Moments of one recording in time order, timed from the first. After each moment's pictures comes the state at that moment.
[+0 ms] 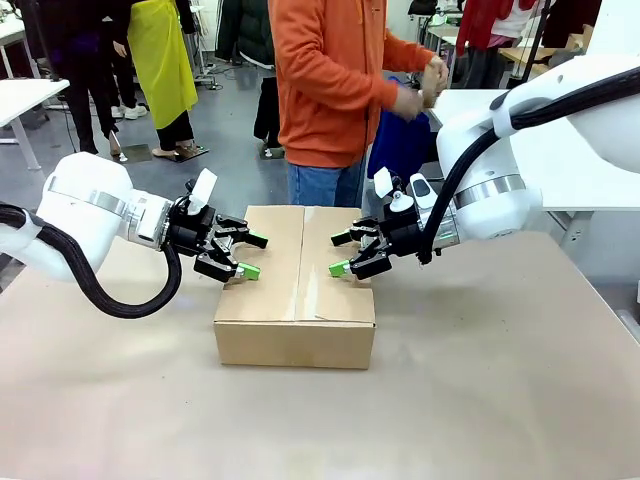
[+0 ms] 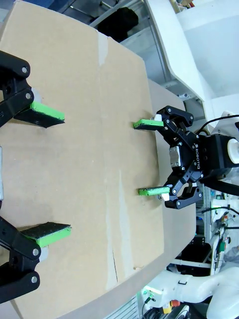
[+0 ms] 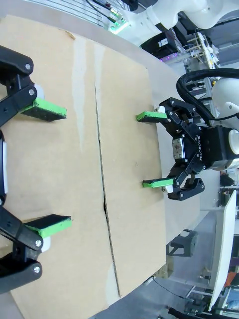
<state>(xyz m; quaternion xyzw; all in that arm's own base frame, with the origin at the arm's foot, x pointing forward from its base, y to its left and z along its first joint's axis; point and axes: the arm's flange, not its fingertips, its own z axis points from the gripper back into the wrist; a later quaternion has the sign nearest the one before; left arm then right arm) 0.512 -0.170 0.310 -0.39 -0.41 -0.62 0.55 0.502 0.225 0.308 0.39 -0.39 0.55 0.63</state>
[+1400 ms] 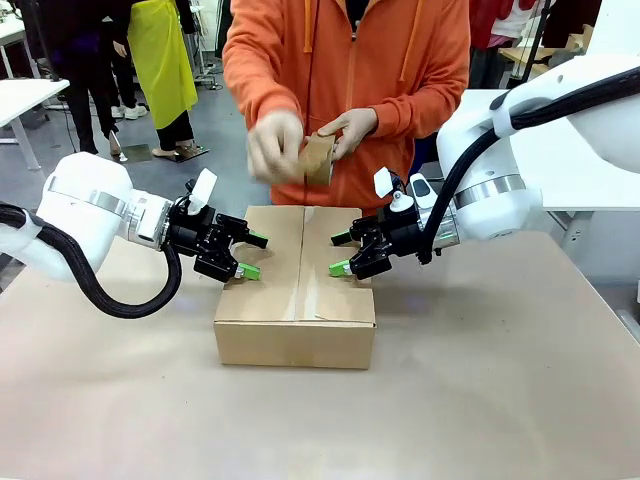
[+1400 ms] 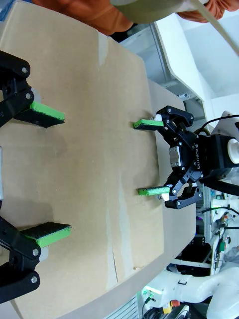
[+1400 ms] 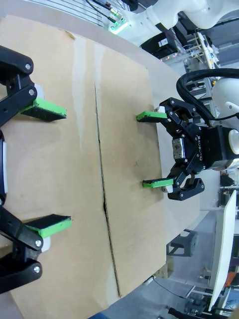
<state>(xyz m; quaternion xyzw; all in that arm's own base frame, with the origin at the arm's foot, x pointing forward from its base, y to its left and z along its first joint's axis) 0.512 -0.170 0.310 -0.39 -0.41 -0.62 0.55 0.502 0.225 0.308 0.39 -0.39 0.55 0.63</state>
